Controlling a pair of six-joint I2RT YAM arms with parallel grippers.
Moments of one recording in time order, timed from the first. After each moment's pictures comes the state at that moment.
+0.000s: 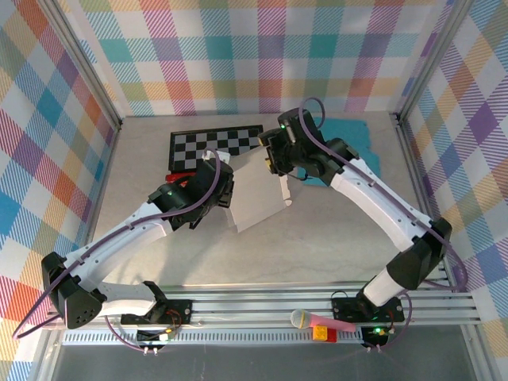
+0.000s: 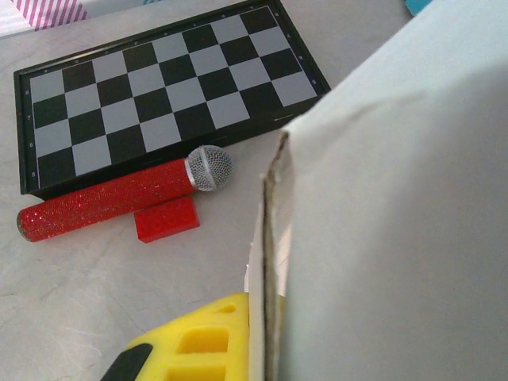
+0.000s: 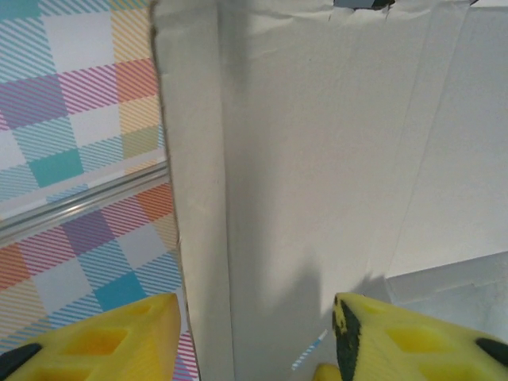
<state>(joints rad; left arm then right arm) -0.80 1.25 1.21 -0.76 -0.46 -0.35 0.72 1.58 1.67 -0.73 0.01 1.69</state>
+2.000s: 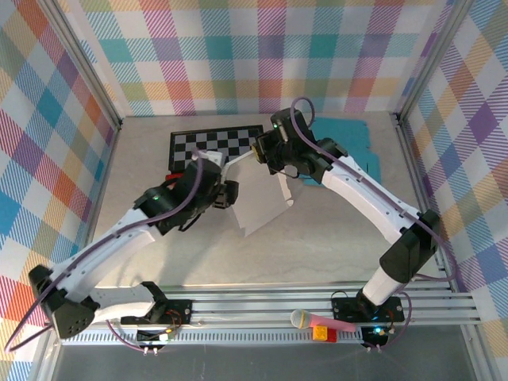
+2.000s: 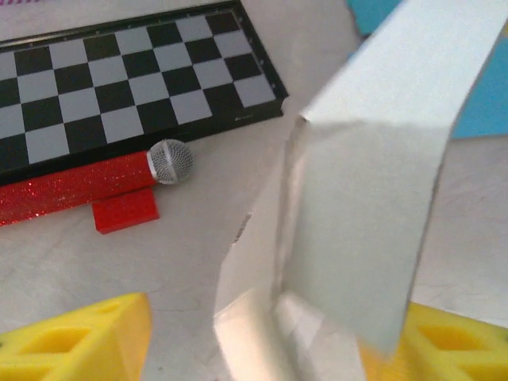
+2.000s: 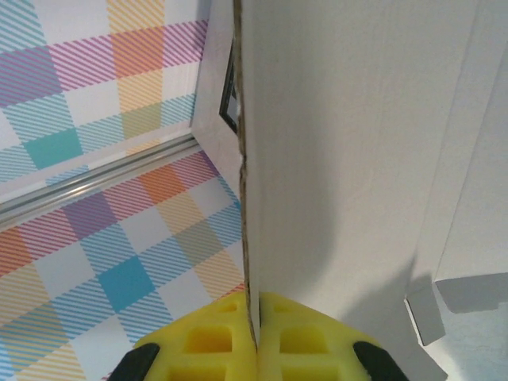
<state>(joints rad) -0.76 1.14 1.20 -0.76 -0.31 -0.43 0.72 1.62 1.65 -0.64 -0.04 1.70</state>
